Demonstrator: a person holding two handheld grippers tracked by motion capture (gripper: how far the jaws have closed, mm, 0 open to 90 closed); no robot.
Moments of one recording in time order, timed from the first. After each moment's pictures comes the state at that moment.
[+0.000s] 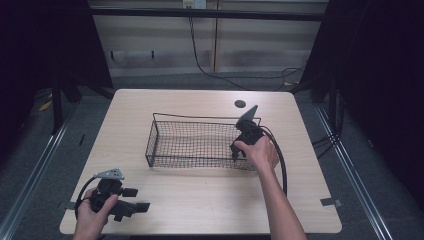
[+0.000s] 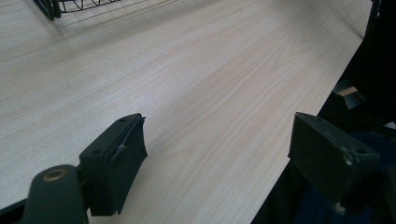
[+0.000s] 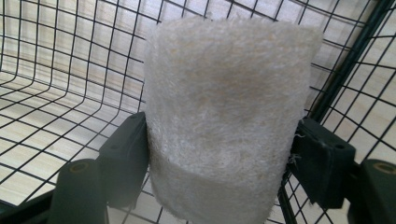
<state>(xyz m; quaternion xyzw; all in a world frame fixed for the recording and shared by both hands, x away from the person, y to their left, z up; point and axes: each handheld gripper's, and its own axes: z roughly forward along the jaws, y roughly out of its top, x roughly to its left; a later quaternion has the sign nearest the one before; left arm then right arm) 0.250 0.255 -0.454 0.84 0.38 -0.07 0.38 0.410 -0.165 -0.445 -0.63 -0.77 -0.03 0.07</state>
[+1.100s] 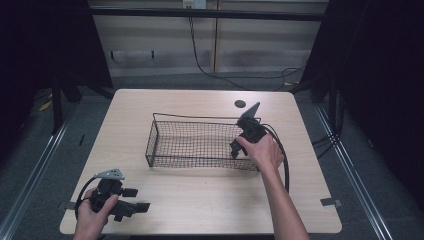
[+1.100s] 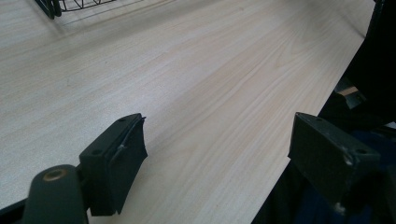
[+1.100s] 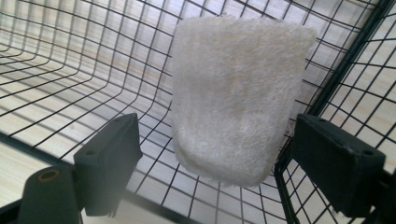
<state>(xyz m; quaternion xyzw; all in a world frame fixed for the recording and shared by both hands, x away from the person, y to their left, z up) 0.250 0.255 -0.455 0.84 0.38 -0.07 0.38 0.405 -0.170 -0.427 -0.61 -0.79 -0.06 0.08</state>
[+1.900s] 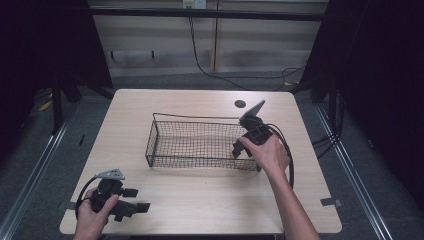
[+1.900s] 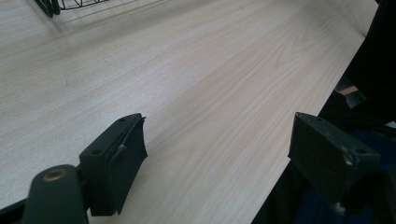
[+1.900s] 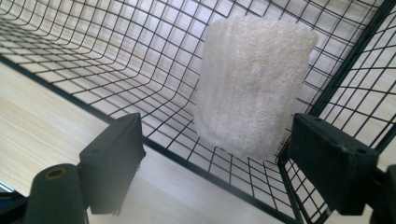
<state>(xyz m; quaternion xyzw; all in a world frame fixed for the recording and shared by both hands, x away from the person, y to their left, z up) 0.250 0.254 -0.455 0.84 0.38 -0.07 0.38 0.384 -0.174 -0.403 -0.58 -0.81 -0.12 0.06</state>
